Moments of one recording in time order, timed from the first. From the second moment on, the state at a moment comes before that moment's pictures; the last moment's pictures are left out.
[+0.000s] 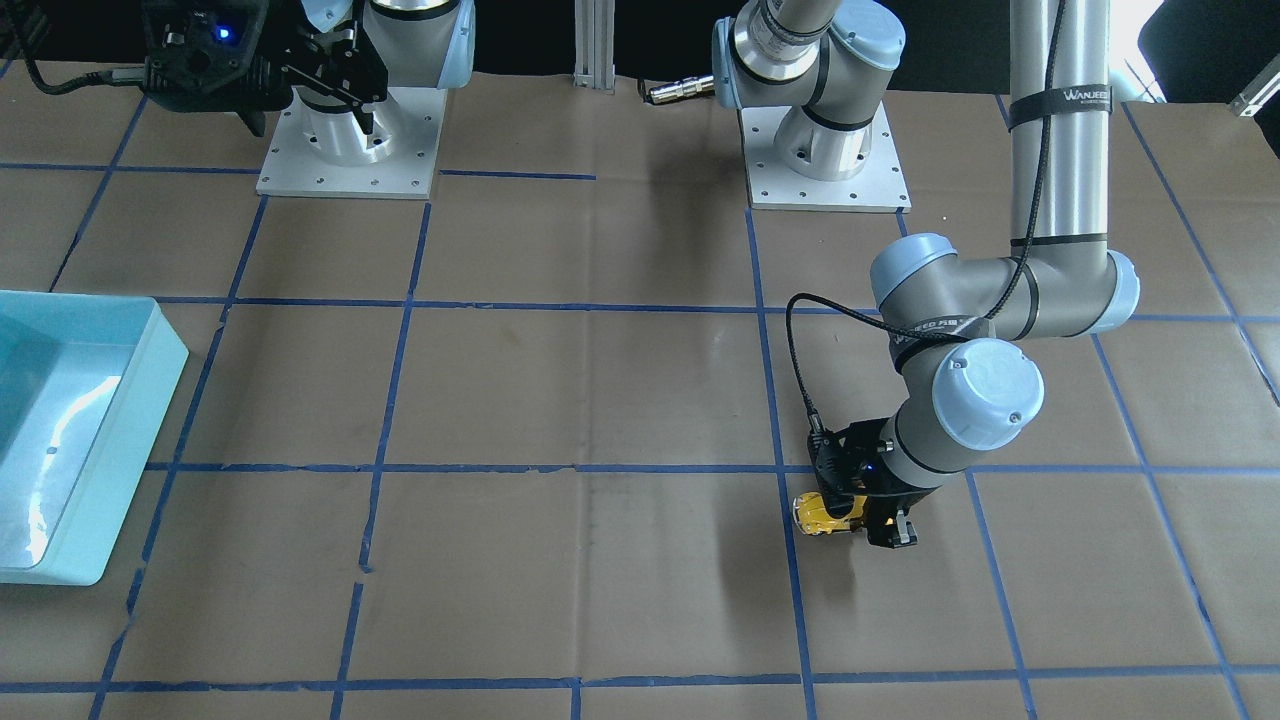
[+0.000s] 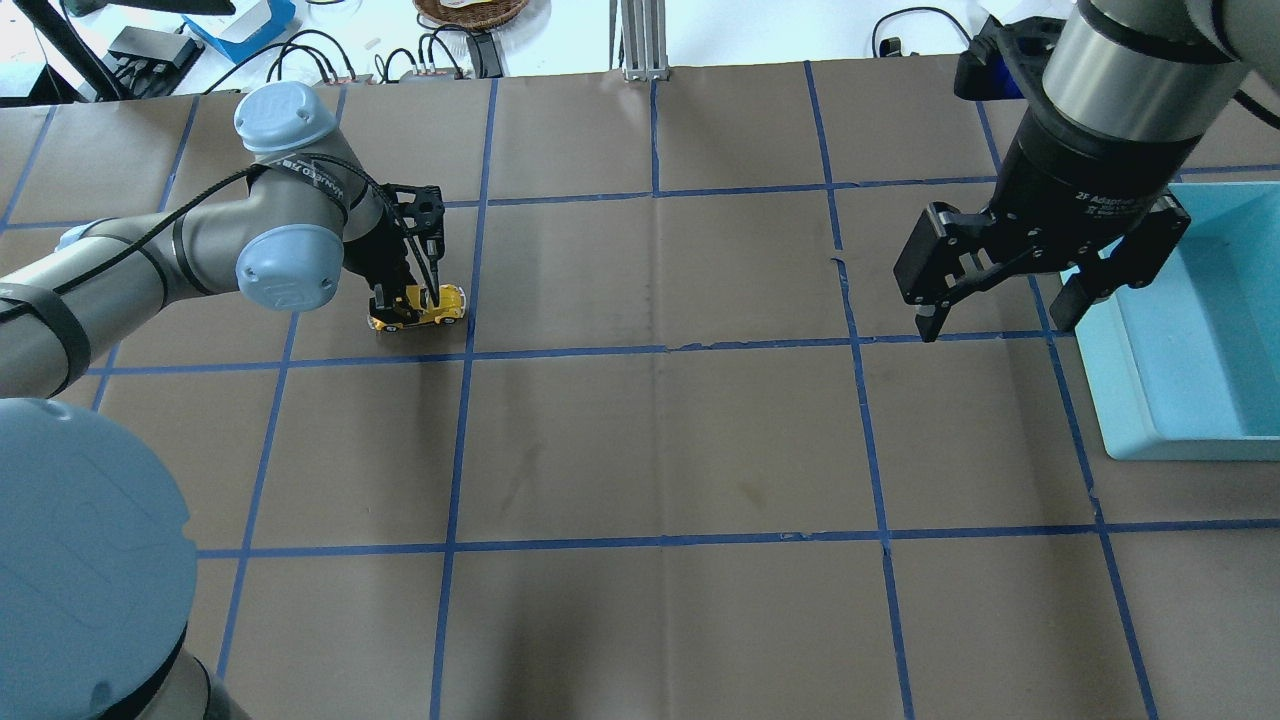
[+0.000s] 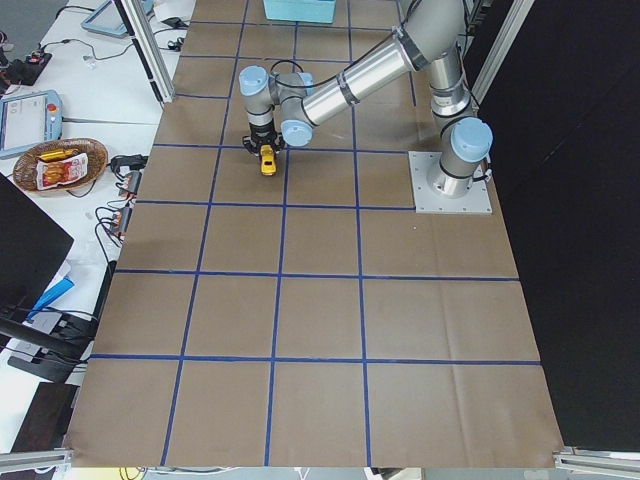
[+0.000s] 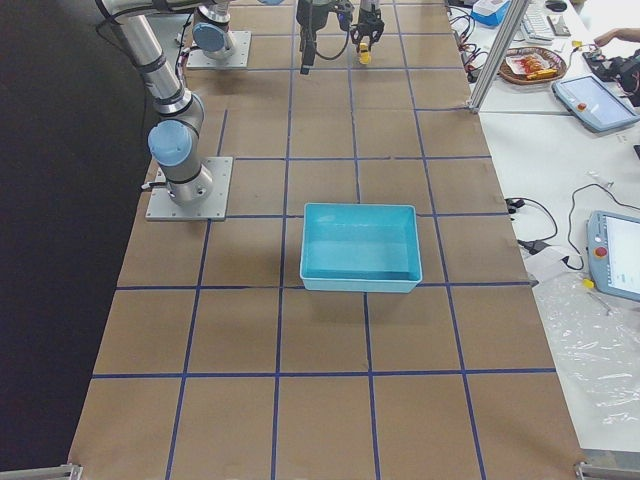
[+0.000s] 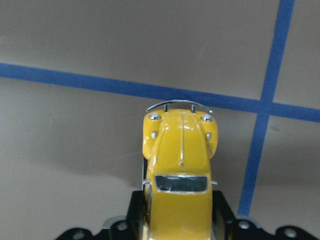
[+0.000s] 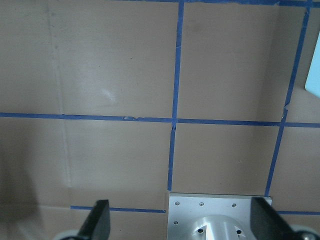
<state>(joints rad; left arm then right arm) -1.46 -2.06 -1.74 -0.95 1.57 1.53 1.58 -1.69 1.55 -1.24 -1.56 -0.04</state>
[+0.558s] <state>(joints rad) -1.46 -2.07 -1.74 -0.95 1.55 1.53 1.58 -1.69 1.55 -1.24 -1.56 -0.04</state>
